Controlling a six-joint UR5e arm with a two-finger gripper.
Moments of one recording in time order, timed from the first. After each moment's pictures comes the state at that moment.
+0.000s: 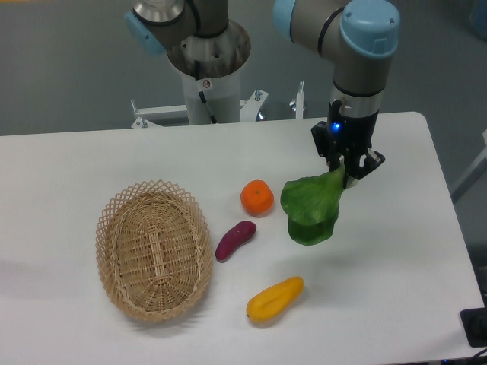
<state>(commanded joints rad) 2.69 -1.73 -1.69 -1.10 1.45 1.51</state>
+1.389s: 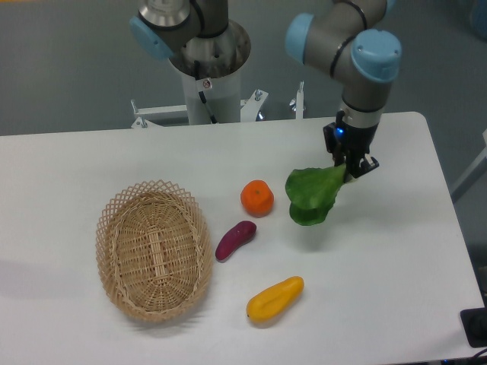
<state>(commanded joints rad) 2.86 -1.83 -1.92 -0.87 1.47 1.92</state>
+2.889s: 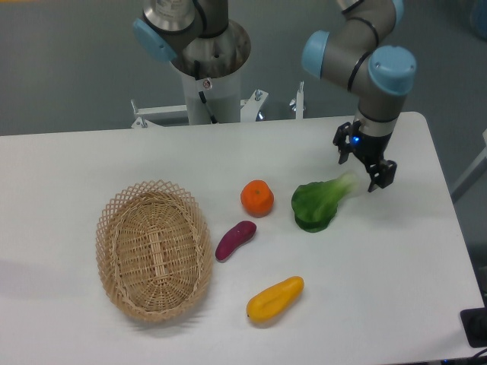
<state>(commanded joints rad) 2.88 -1.79 -1.86 -0.87 1.46 1.83</state>
